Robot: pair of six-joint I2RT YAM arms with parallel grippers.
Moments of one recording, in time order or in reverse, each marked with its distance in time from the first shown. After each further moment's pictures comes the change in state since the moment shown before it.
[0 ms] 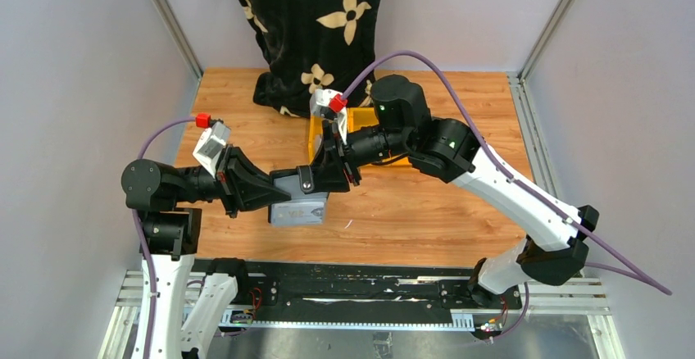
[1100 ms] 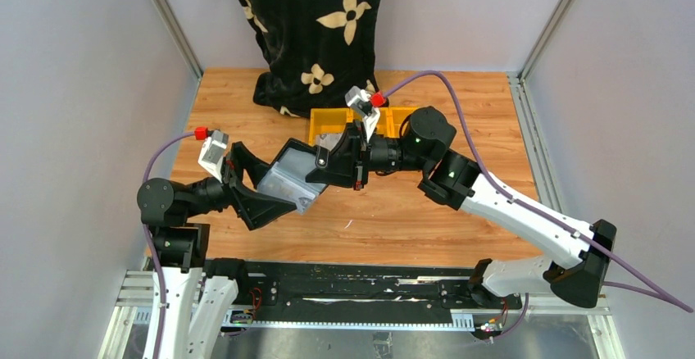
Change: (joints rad) left arm -0.002 -0.129 -0.193 0.025 -0.202 -0.031; right arm -0.046 -0.195 -0.472 0.653 0.023 0.404
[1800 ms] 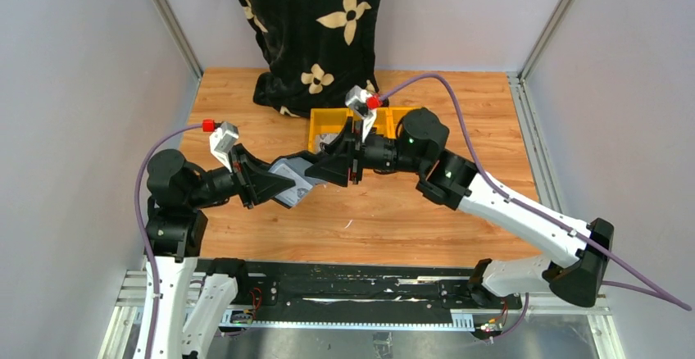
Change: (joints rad) left arm -0.010 0.080 0.098 -0.366 -0.109 0.313; right arm -0.001 -0.019 -0.122 0.100 0.171 -0.027
